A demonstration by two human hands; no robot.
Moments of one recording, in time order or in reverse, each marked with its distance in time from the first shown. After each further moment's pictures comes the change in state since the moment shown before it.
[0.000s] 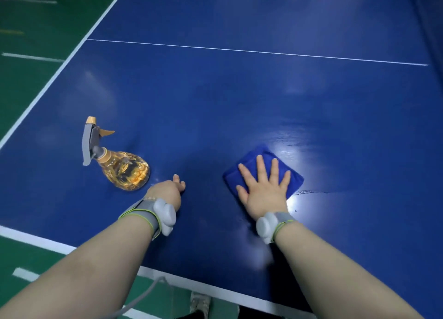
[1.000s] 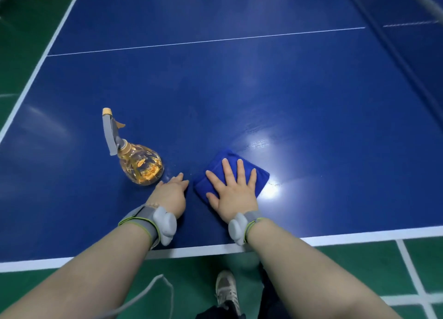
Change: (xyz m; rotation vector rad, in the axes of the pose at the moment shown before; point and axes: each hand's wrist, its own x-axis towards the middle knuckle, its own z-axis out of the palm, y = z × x) left_hand -0.050 -0.081 0.052 0.169 0.453 0.498; right_hand -0.071 -0.148 0.038 0.066 0.006 0.059
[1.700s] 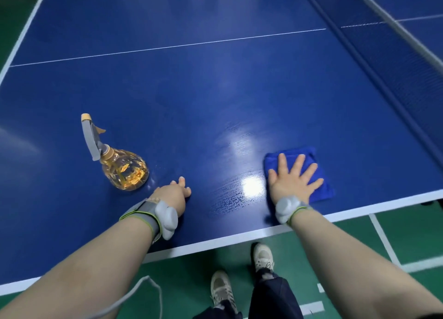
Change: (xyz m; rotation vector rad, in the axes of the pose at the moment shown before) left_hand 0.041 0.027 0.007 0.167 -0.399 -0.164; right_hand -0.040 0.122 -0.009 0.141 0.081 0.747
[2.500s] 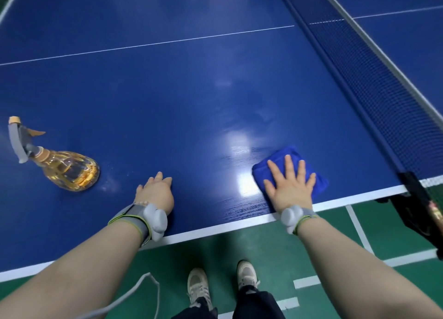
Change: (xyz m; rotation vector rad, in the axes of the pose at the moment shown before) left_hand -0.074 0.099 0.013 -0.171 0.514 0.078; right_hand 0.046 0.147 -0.019 -0.081 0.006 -0.255
